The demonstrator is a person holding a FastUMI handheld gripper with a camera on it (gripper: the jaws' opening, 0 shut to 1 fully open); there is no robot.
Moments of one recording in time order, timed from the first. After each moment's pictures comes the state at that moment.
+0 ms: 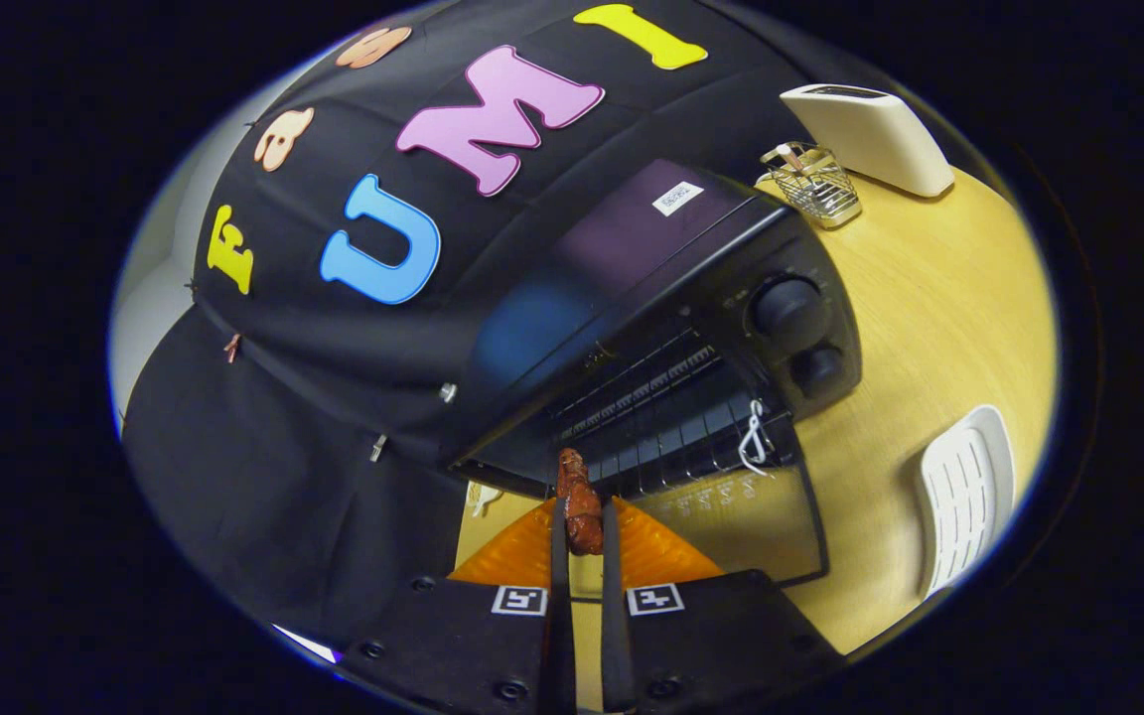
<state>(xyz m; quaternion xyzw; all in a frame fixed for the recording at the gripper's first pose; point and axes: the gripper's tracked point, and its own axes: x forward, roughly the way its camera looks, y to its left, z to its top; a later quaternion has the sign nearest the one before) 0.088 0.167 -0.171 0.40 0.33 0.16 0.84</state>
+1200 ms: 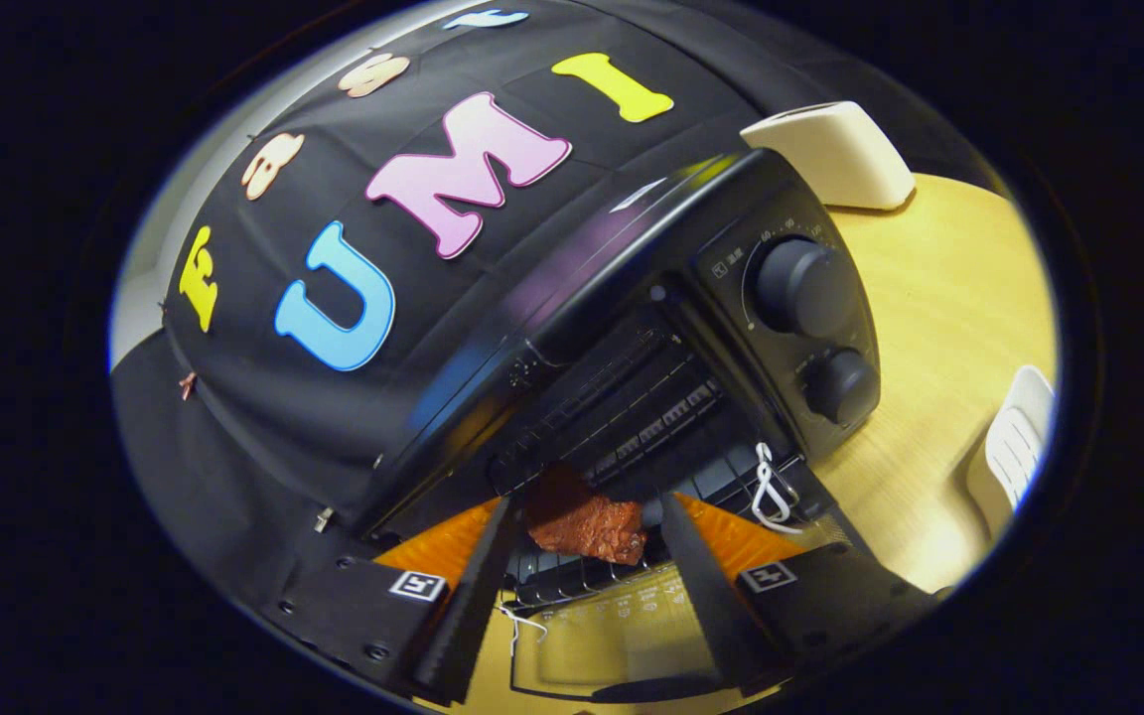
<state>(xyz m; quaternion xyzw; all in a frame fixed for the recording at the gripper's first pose) 0.141 0.168 -0.216 0.38 0.22 0.05 0.90</state>
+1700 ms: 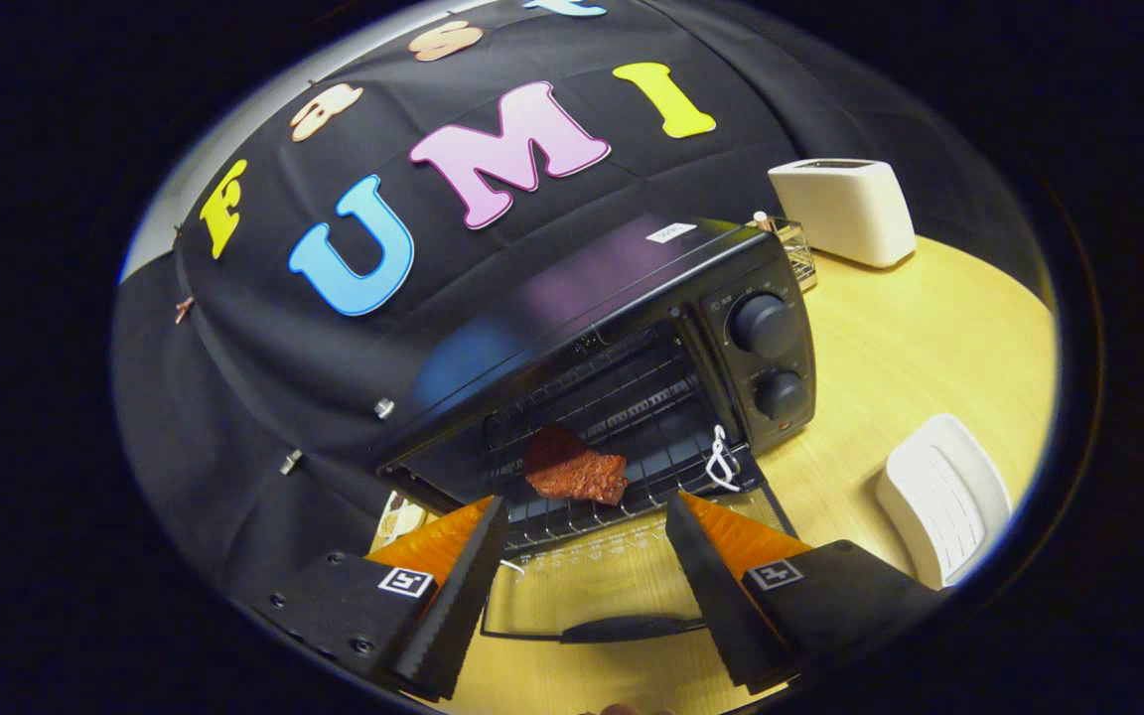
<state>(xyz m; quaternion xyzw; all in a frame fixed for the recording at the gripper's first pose) 0.078 0.156 -0.189 0.28 0.25 0.05 0.93</state>
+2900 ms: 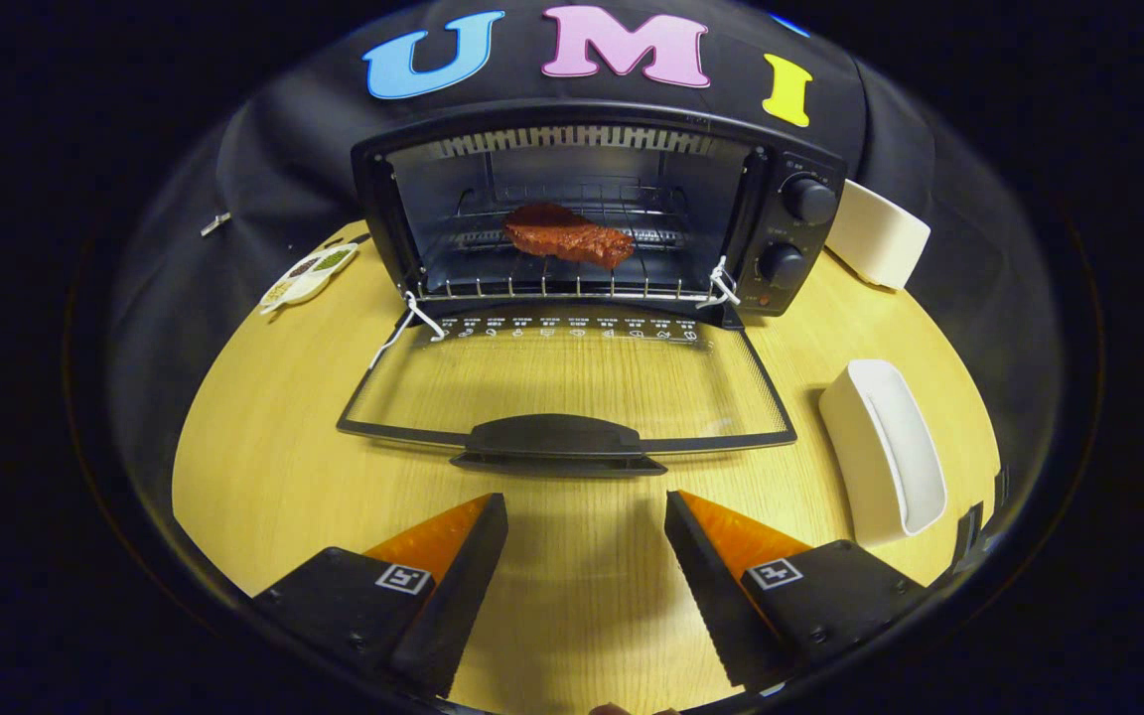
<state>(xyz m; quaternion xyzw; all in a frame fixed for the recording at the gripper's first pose) -0.016 0.183 -0.308 0.02 0.42 0.02 0.91</state>
